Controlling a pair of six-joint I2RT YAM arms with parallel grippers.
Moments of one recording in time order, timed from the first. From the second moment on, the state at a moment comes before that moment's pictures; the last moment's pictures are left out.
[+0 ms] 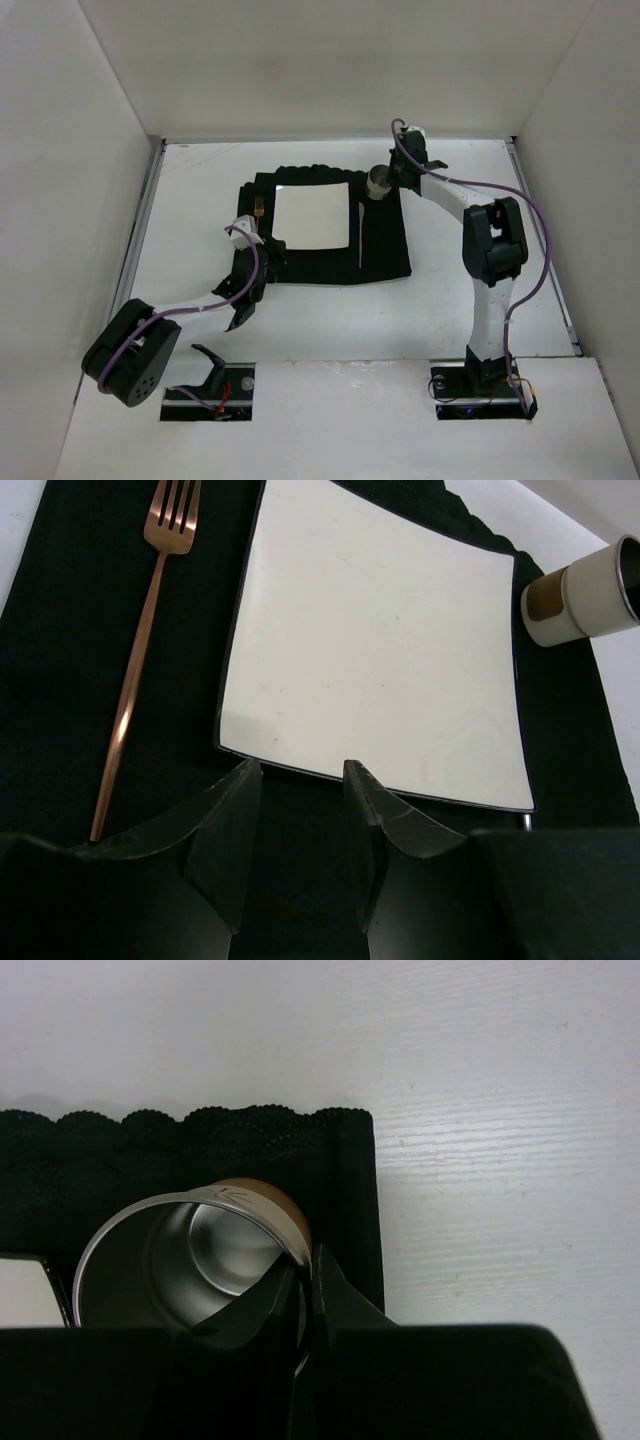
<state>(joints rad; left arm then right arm) -0.58 1.26 0.30 0.63 -0.44 -0.66 0.30 2.10 1.64 -0.25 0.21 0.34</state>
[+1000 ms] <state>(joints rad) -0.60 1.26 0.35 0.55 -0.50 -0.65 0.43 1.30 0.65 0.29 0.35 0.65</state>
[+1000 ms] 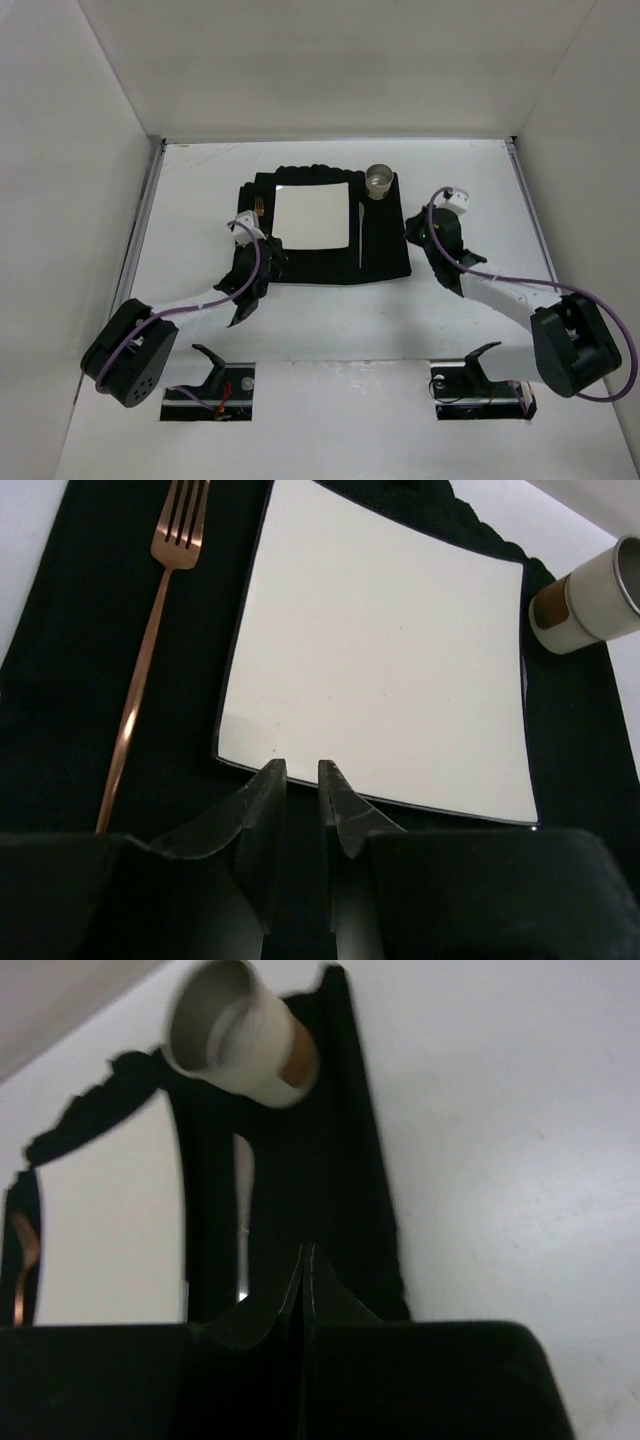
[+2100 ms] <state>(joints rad) -0.10 0.89 0.42 -0.17 -0.59 -0.88 0.37 1.16 0.34 0.51 0.24 0.90</state>
